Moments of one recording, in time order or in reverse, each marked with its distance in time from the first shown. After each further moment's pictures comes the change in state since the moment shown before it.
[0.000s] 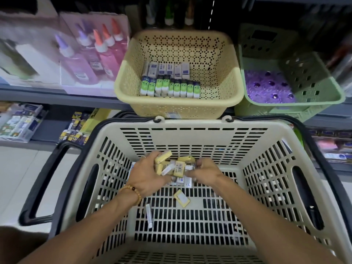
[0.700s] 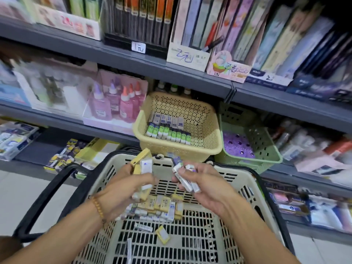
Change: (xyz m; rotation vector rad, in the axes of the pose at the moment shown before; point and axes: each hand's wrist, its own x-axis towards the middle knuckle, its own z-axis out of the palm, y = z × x) left_hand -0.069 0.066 -0.107 -0.973 -0.116 -0.145; right_hand -0.138 -0.110 -0.026 0.536 -0.185 -0.342
